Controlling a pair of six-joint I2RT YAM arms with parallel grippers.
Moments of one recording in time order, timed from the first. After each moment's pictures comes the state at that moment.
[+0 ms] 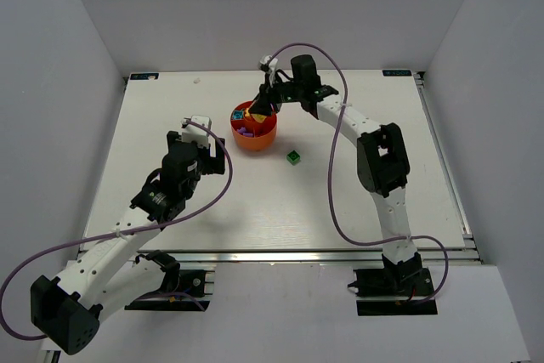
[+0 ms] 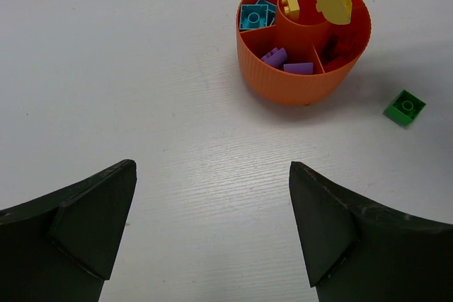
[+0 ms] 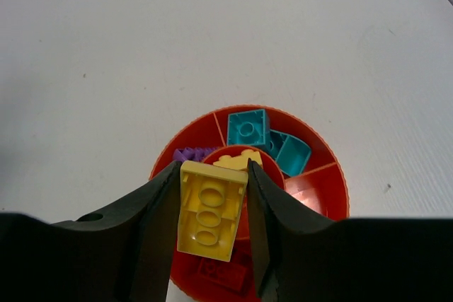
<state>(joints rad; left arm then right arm) -0.56 0.88 0.72 -0.17 -0.41 -0.07 0.52 2.24 1.92 -0.09 -0.83 -0.18</state>
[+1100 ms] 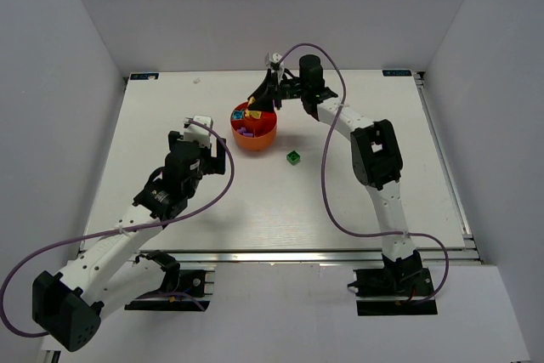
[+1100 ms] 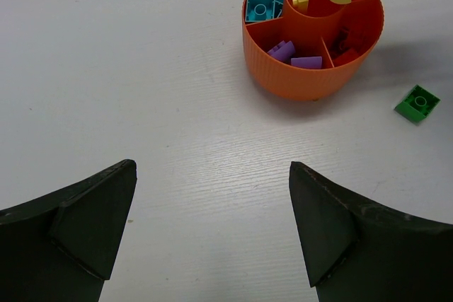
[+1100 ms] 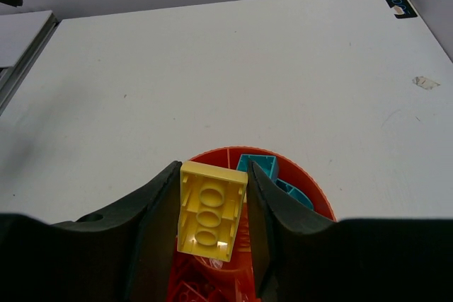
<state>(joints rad) -0.56 0.91 0.72 -0.16 -0.42 -0.07 0.47 2.39 1.97 0.31 -1.17 -0.03</state>
